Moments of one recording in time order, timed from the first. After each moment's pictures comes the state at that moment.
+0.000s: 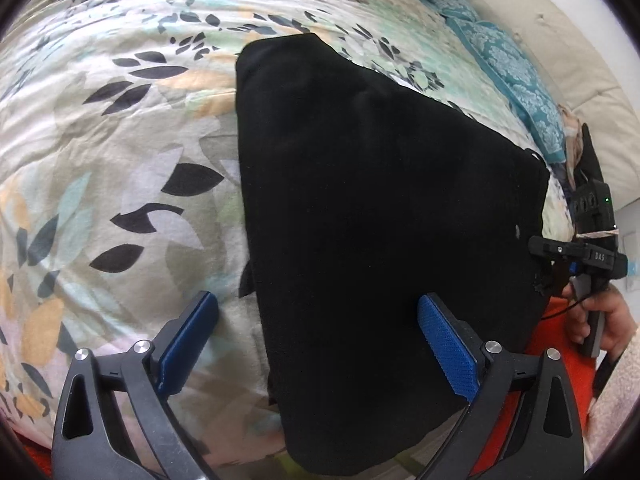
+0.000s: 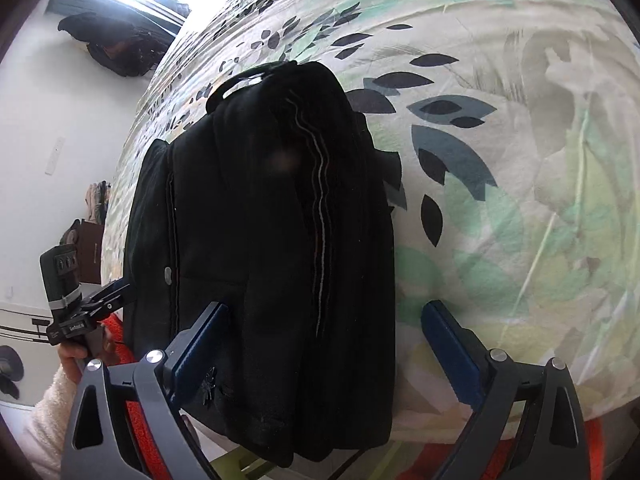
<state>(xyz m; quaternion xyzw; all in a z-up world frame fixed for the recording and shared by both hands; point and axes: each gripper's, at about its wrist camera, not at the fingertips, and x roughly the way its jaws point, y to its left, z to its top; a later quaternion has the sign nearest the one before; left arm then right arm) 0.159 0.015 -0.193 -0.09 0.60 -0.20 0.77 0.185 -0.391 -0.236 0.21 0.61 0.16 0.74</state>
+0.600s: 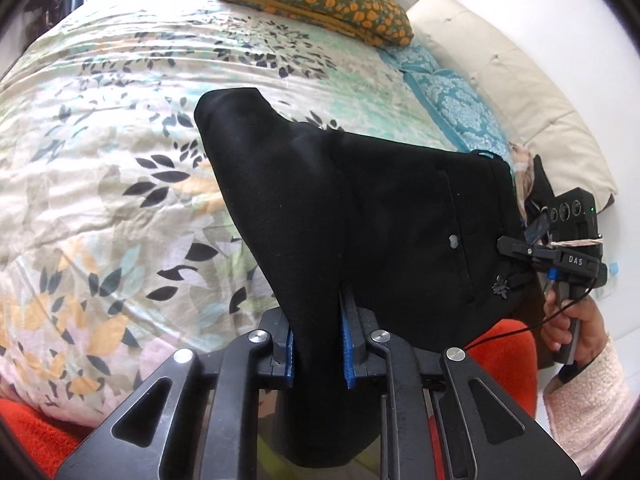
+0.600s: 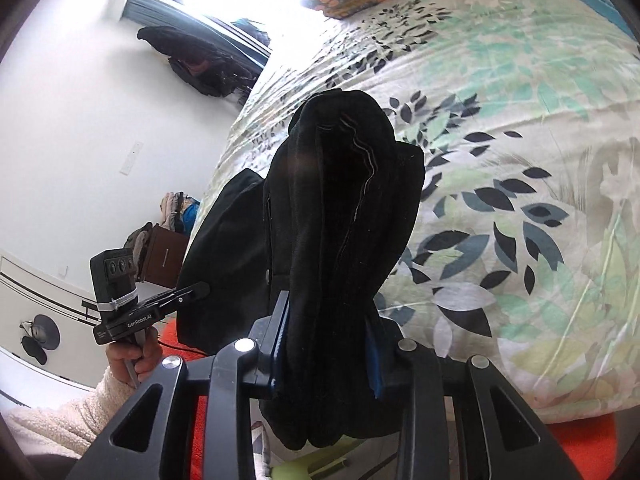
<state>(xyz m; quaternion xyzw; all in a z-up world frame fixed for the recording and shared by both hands) 0.134 0.033 -0.066 -0.13 0.51 -0.22 0.82 0.167 -0.352 -0.117 0.24 0.51 0.27 0.78</state>
